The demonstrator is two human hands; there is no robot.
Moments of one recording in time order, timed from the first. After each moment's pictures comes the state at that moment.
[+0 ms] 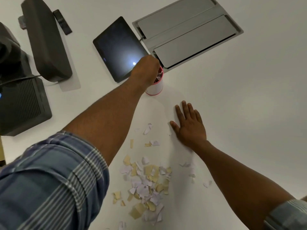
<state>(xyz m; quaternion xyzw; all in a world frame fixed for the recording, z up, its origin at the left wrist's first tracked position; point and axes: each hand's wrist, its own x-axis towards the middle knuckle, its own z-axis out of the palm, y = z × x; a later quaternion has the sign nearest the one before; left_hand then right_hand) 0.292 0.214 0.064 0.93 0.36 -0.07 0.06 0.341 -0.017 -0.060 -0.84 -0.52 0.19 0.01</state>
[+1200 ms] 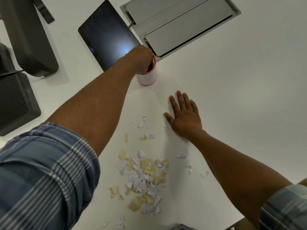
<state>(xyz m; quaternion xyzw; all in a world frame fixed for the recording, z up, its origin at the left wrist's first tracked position) 0.305 0.224 0.062 0.93 0.30 -0.17 0.12 0.341 -0.015 -0.066 -0.84 -0.51 0.19 0.01</state>
